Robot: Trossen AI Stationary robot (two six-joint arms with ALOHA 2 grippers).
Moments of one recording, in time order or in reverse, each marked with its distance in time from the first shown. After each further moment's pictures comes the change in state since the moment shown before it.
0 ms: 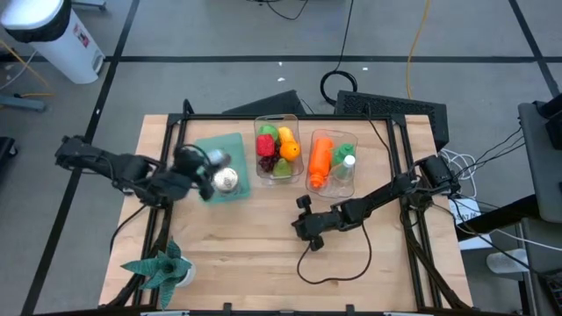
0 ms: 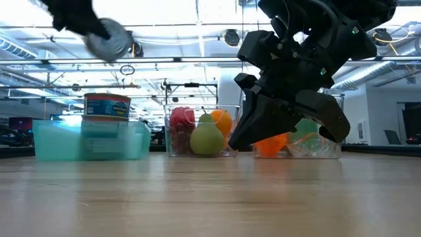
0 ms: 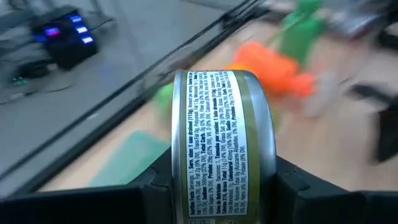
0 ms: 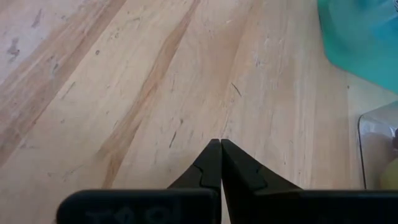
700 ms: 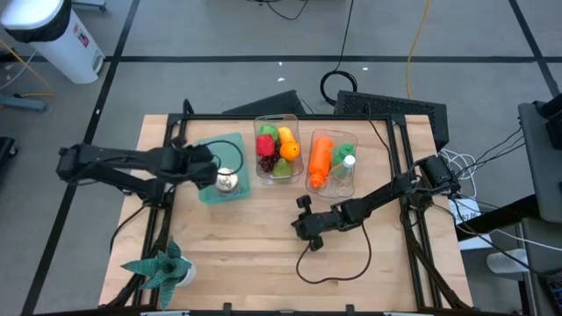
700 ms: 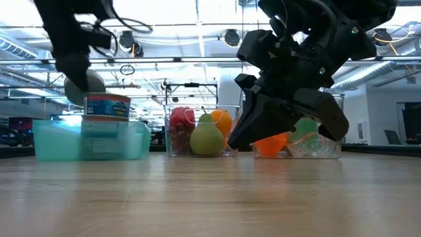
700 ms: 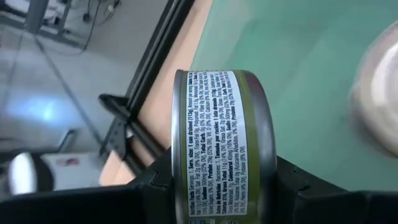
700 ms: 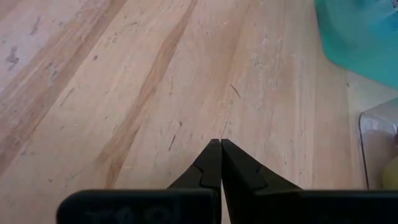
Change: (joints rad) left arm 0.352 0.215 0.000 -0.477 0.140 0.145; right arm -0.001 0.000 0.000 0.006 0.000 0.026
